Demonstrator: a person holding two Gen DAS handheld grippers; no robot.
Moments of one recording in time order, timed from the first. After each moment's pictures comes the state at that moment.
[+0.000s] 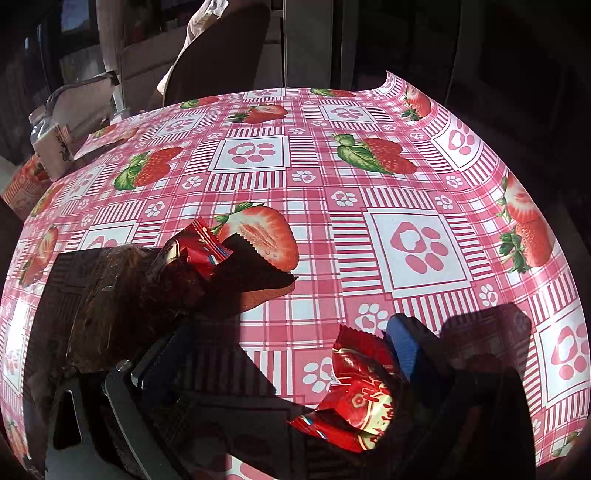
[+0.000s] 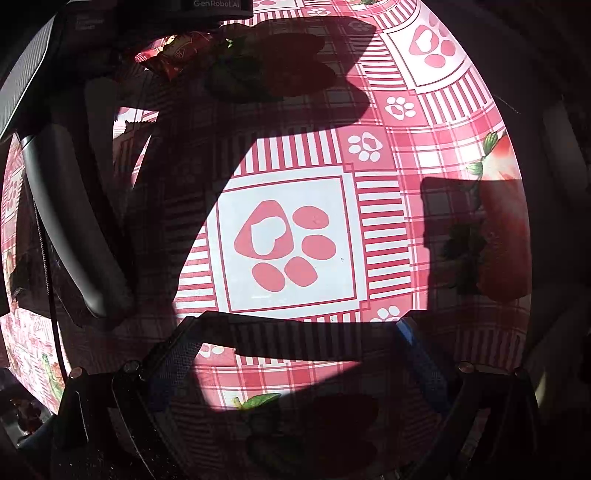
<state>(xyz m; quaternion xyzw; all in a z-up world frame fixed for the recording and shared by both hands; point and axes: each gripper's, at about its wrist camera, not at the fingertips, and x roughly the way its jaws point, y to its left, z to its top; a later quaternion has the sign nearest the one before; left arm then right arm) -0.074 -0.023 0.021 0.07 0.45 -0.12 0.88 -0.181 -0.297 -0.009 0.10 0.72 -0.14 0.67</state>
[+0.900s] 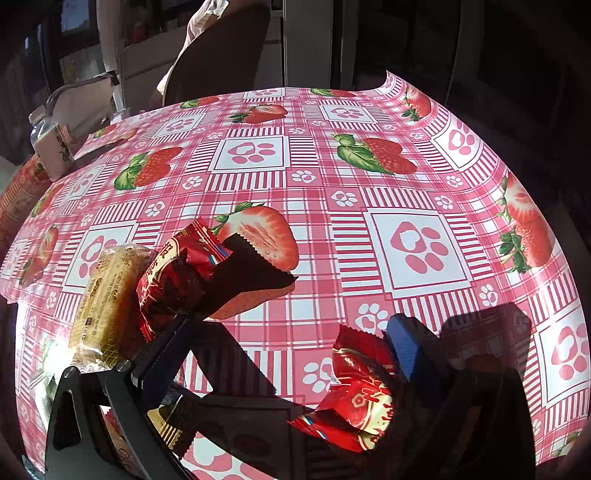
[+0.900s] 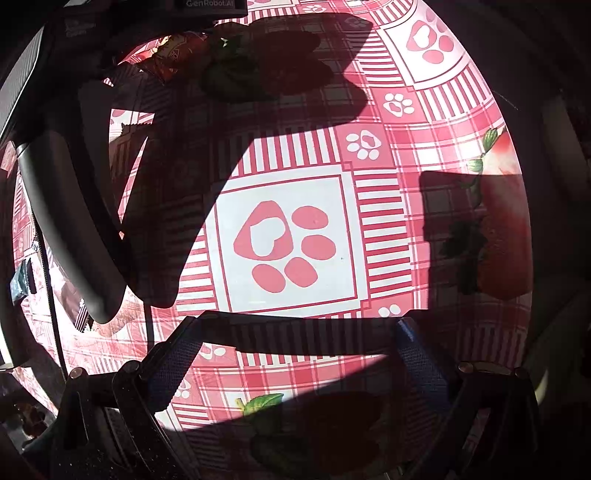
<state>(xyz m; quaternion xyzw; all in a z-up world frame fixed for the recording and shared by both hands) -0.085 -0.018 0.026 0.07 0.45 -0.12 0.88 -0.171 -0.291 -0.011 0.08 0.72 -0.19 0.67</state>
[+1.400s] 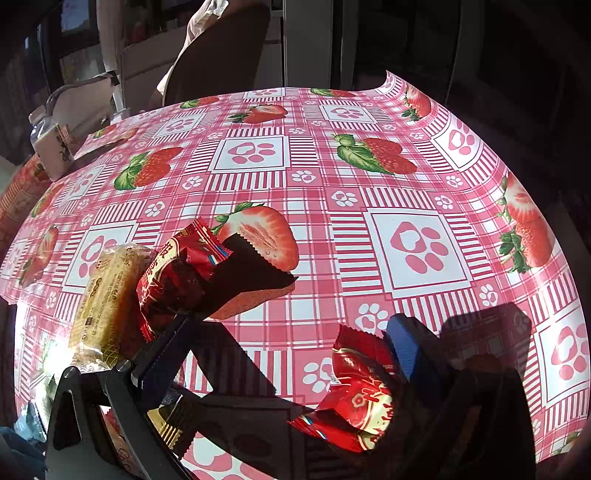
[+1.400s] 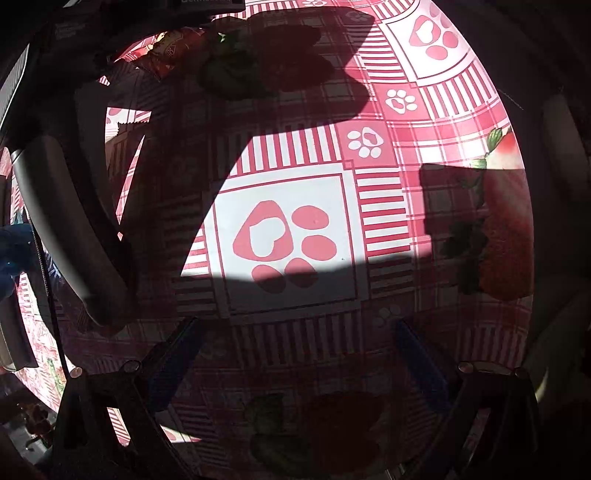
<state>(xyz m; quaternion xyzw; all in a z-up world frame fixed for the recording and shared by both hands) -0.088 -0.038 0.021 0.07 0.45 -0.12 0.88 -0.165 -0.302 -0.011 0.10 0.73 -0.16 0.65</state>
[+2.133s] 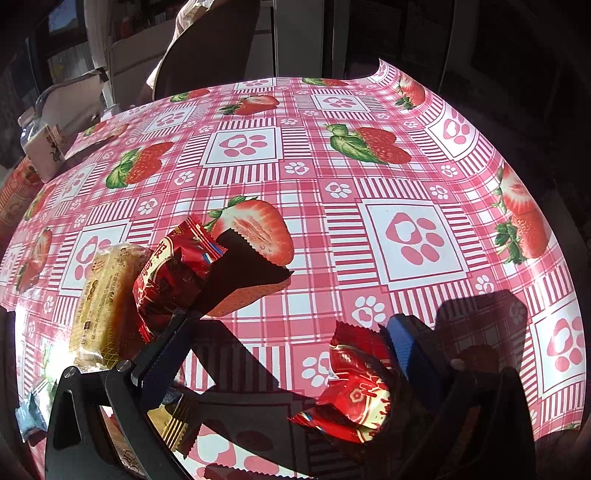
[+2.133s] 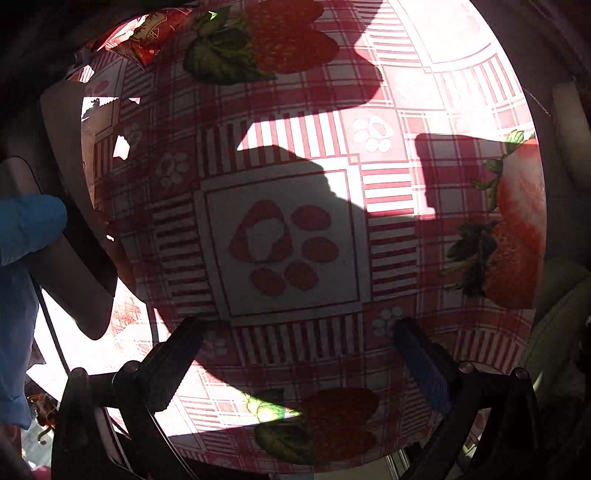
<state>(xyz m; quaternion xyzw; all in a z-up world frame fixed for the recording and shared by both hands) -0.022 -0.158 -0.022 0.09 0.50 -0.15 0.85 -0.126 -0.311 -0.027 0.12 0.77 -0.15 0.61</state>
